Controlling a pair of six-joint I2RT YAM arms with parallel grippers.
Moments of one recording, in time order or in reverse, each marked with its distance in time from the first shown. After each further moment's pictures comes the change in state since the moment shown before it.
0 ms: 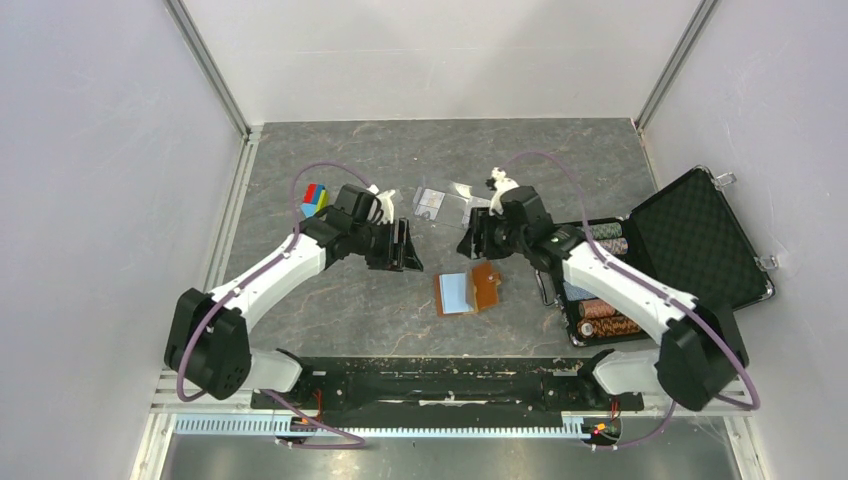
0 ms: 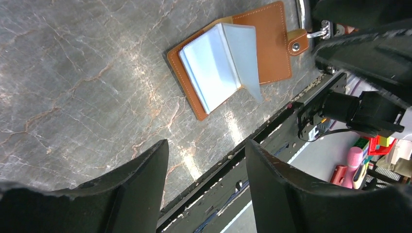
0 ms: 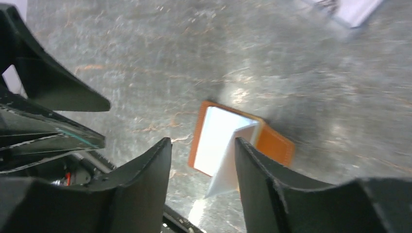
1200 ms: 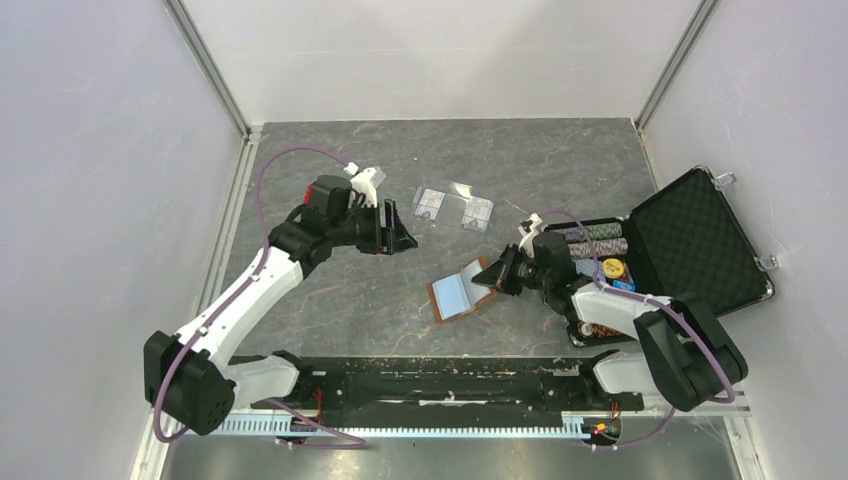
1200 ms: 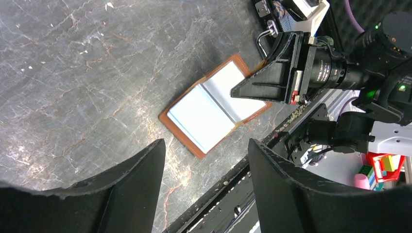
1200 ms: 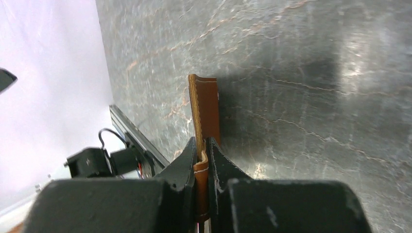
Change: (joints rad) left arm 0.024 -0.180 0.032 0.047 -0.058 0.011; right arm -0.154 0.038 -0.480 0.576 -0.370 0.379
